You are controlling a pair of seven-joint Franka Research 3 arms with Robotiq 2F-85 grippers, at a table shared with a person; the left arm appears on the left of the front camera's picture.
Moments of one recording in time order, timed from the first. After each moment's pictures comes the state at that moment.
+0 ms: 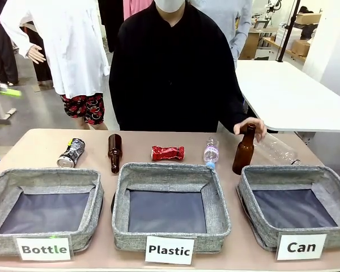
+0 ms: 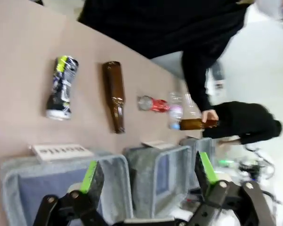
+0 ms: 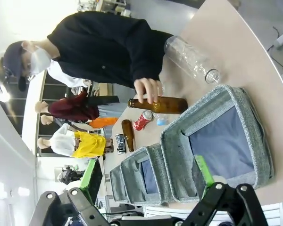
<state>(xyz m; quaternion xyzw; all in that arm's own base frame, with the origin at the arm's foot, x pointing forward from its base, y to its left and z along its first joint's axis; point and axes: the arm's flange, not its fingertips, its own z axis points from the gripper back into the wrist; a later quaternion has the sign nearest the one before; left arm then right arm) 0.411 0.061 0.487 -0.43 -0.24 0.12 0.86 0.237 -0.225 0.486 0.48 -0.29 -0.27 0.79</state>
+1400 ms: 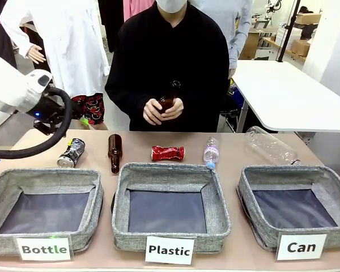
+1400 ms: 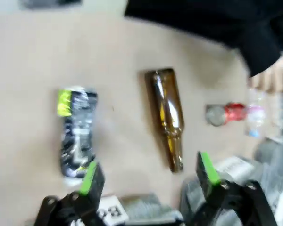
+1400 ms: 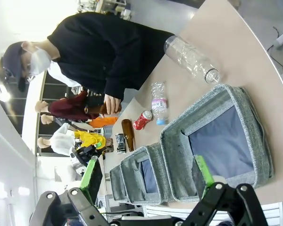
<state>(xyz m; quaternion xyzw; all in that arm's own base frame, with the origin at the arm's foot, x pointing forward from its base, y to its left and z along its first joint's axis) 0.540 -0.041 0.417 -0.26 -0.19 0.05 0.95 0.236 -0.225 0.486 0.48 -0.29 -0.27 0.79</state>
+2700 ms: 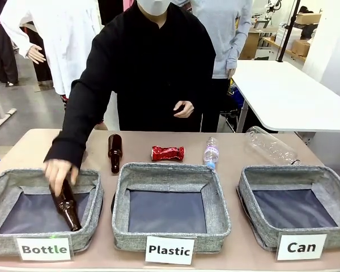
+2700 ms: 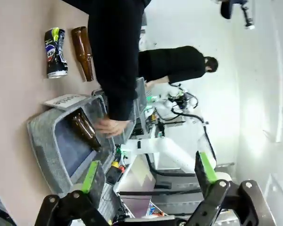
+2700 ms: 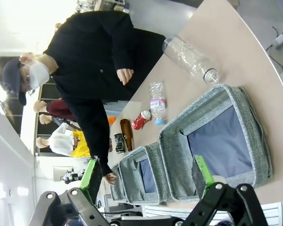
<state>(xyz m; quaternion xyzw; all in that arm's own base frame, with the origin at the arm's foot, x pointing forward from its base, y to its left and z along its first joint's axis) 0.424 0.312 0.447 -0.64 -0.09 0.01 0.76 0.237 -0.226 0.486 0.47 -0.29 -0.27 0.79</state>
